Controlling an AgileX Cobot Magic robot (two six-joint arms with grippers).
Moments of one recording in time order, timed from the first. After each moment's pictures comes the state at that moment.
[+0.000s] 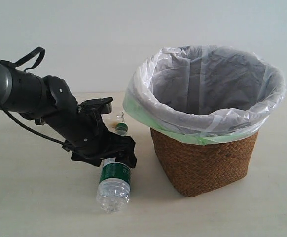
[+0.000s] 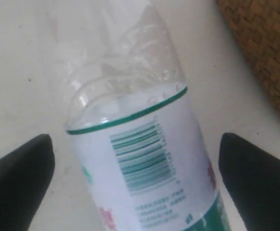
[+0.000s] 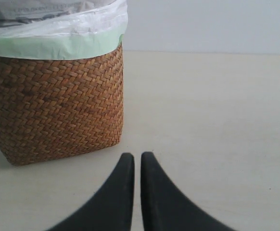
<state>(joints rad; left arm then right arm) -0.45 2.03 -1.25 -0.55 0.56 0.30 0.15 0.01 0.00 -0.02 0.33 0.03</state>
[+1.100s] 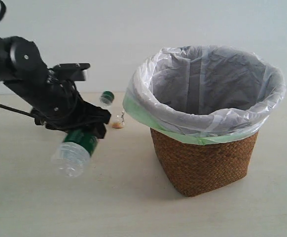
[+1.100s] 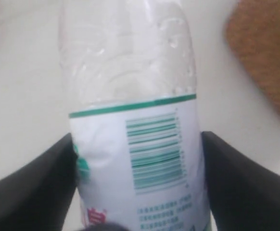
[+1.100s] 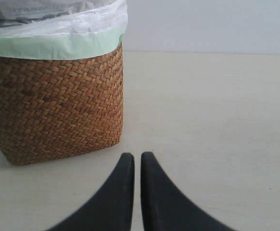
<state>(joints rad) -0.40 1.82 -1.26 -0.22 0.63 0.09 0.15 0.01 0.00 -0.02 0.33 0.03</state>
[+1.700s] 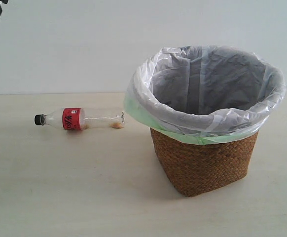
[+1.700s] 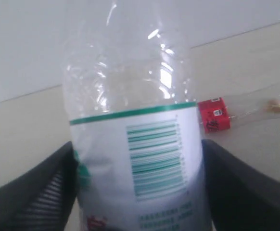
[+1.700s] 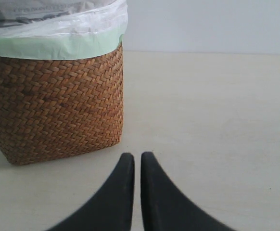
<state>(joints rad) -0.32 1.53 -1.69 0.40 1.10 -0.12 0.15 0.01 0.00 -0.02 0.33 0.03</state>
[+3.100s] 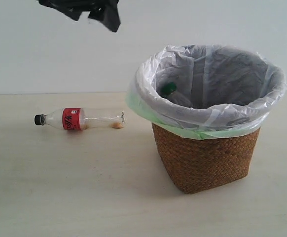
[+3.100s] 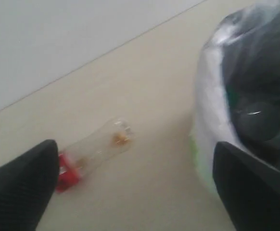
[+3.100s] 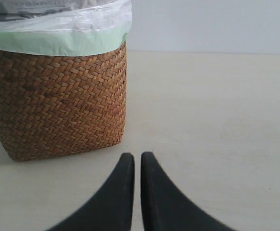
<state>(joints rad) -0.49 1.82 -1.97 0.03 1.07 0.12 0.15 0.01 0.00 -0.02 0.33 0.03</state>
